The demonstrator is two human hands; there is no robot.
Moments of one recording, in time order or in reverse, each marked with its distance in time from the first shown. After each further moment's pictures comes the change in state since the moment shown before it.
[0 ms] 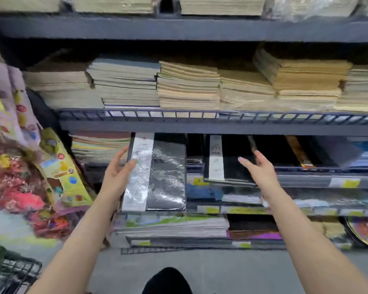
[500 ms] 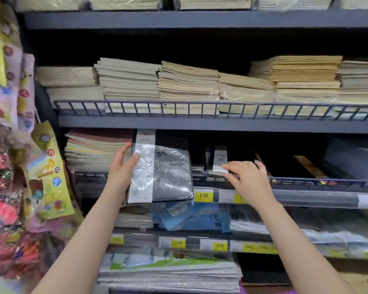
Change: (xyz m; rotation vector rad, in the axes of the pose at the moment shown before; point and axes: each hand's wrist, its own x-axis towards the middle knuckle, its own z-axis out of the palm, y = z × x) left_hand 0.035 -0.041 0.037 -0.169 0.073 0.286; right_hand 0.022 0.042 0.046 -0.831 0.163 -0.823
